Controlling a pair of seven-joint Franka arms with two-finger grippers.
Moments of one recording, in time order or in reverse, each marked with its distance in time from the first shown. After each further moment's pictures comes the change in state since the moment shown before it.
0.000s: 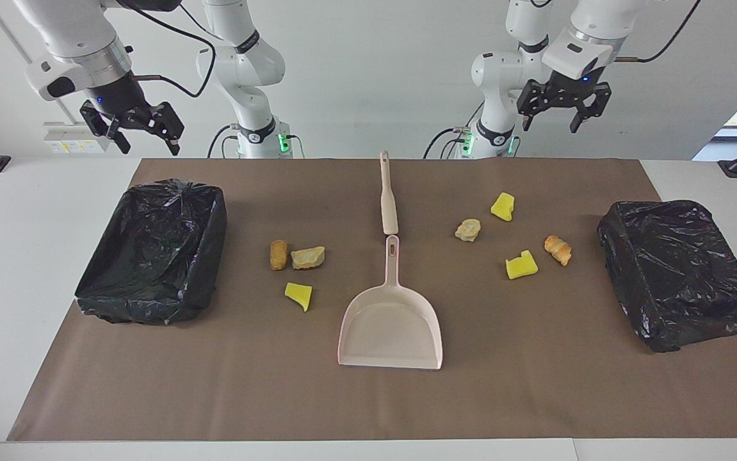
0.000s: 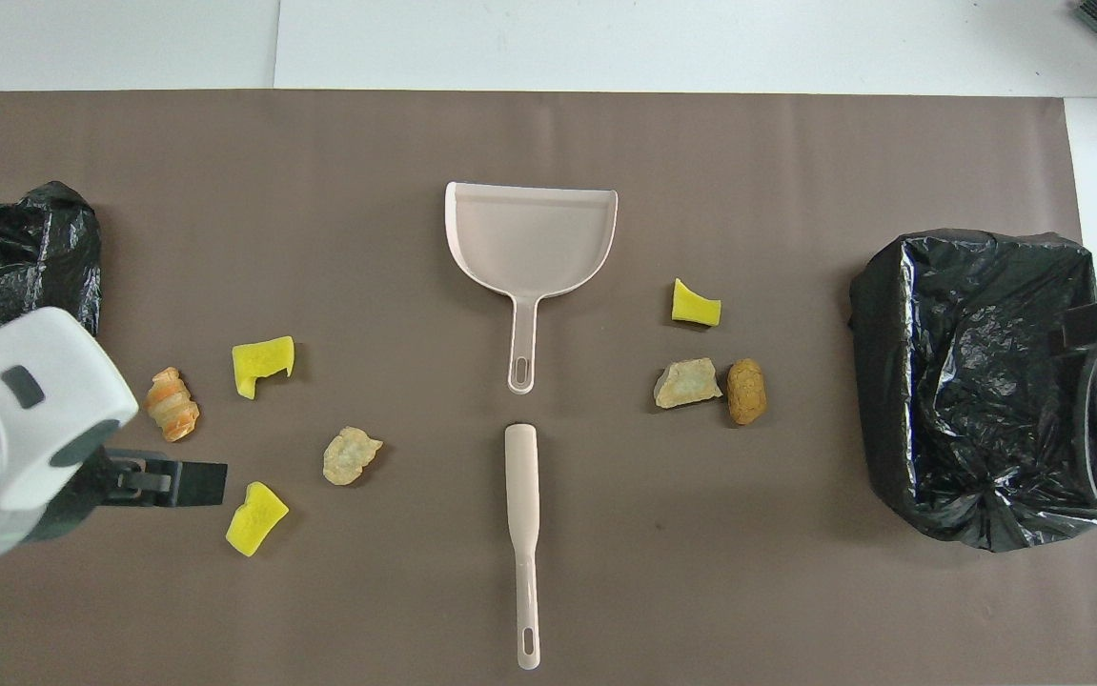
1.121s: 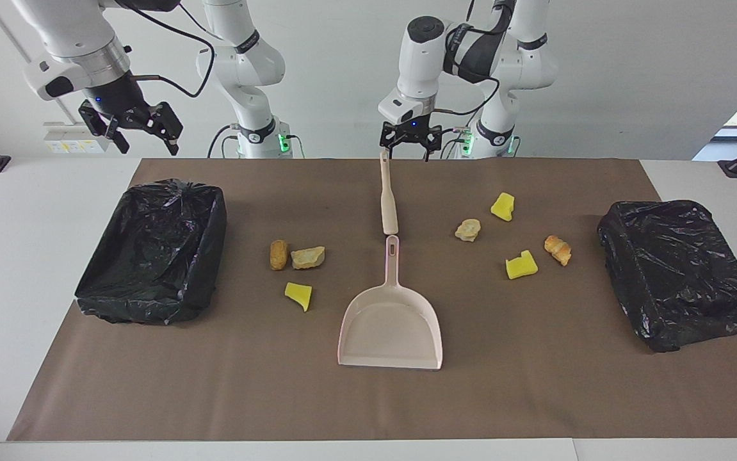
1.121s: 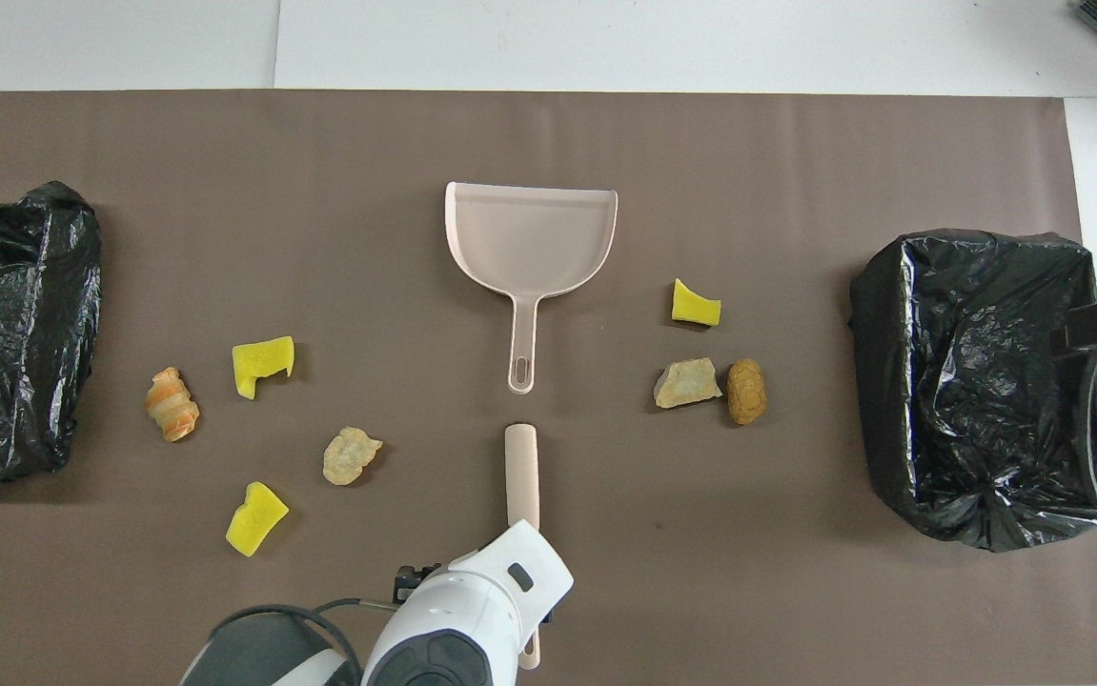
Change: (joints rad) left arm -0.024 -0.010 -0.547 -0.489 -0.221 0.603 -0.404; right arm 0.001 0.000 -0.003 -0.002 -0.001 0.000 0.000
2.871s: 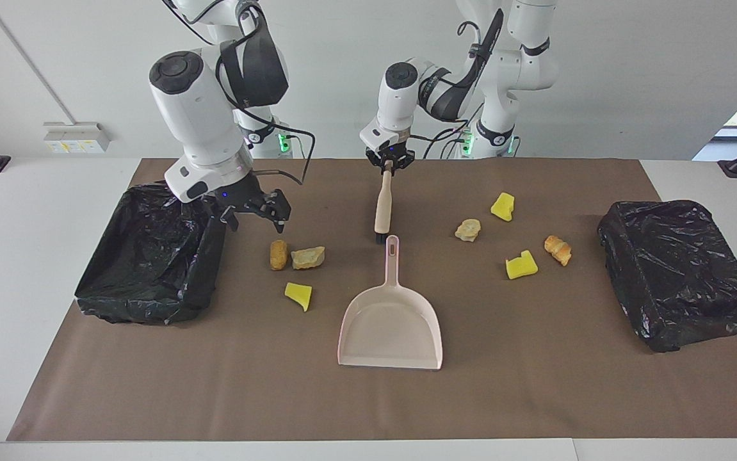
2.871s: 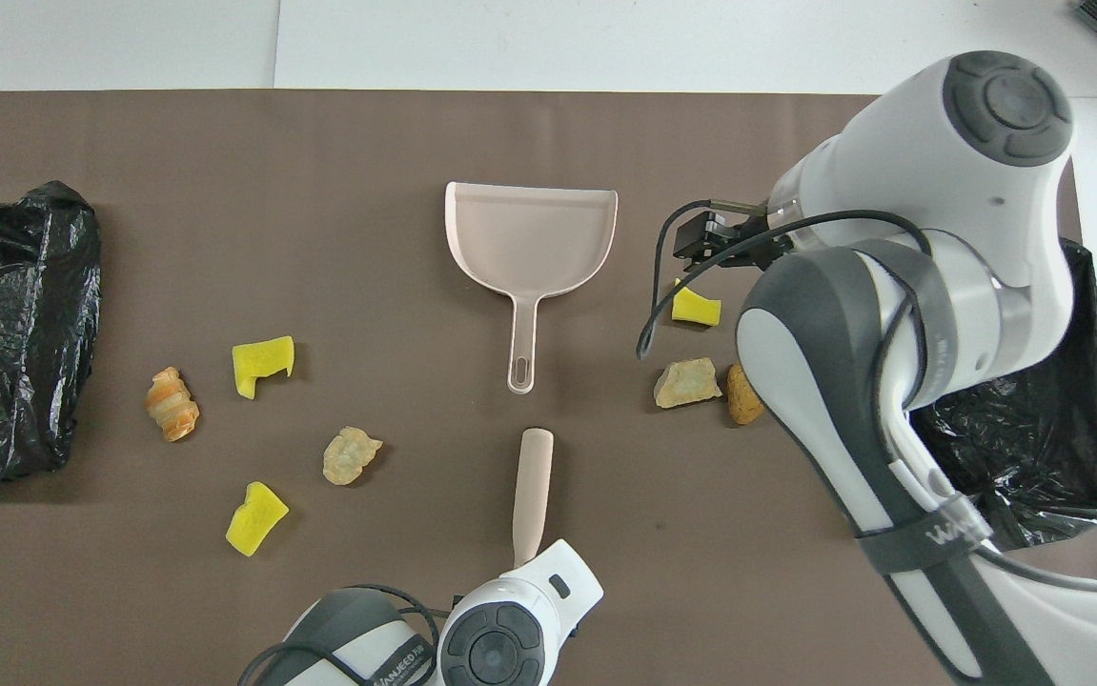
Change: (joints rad) left arm -0.069 0.202 -0.021 -0.045 -0.001 0.111 -0.053; right arm 0.361 0.367 0.016 0.056 0.112 0.389 0.509
